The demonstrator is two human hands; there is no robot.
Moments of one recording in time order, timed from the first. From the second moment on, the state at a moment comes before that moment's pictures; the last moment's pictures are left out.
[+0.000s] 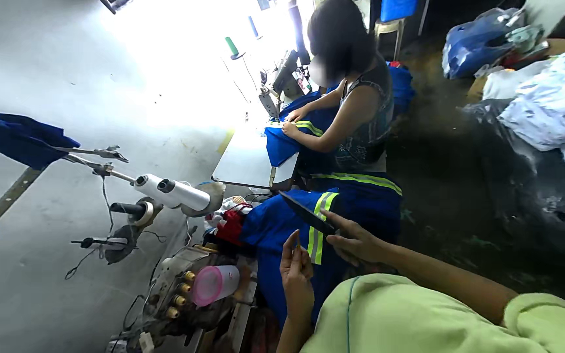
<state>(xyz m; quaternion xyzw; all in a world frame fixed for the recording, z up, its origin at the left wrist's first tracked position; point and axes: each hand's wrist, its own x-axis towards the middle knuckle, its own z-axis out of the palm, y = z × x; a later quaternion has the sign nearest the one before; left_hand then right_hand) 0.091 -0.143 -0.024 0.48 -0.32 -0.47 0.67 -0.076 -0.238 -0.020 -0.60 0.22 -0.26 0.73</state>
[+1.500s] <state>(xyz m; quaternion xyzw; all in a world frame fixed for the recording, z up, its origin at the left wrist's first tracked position) 0.082 -0.138 0.009 0.55 -0.16 -0.43 0.70 -0.047 -0.232 -0.026 -0.79 0.14 -0.20 0.56</state>
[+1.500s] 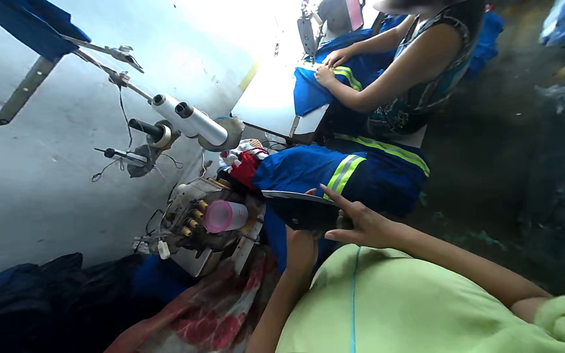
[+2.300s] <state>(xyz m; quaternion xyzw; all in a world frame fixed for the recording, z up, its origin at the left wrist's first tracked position) 0.081 -0.140 -0.003 0.51 -0.28 -0.45 0.68 -0.055 -0.242 -0.021 -0.75 0.12 -0.22 0.61</state>
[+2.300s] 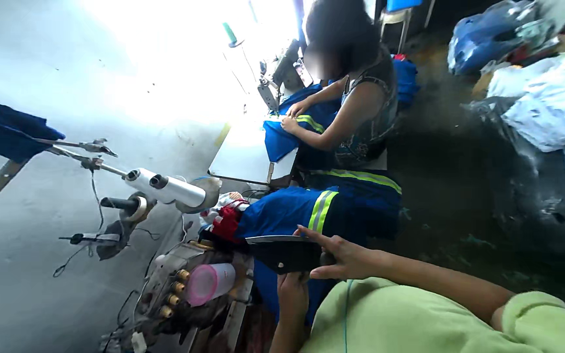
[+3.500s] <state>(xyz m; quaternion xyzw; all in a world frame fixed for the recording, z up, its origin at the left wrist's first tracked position) 0.065 -0.139 -0.015 0.55 -0.32 -0.31 0.71 -0.047 -0.221 -0.026 -0.83 0.16 -0.25 0.47</state>
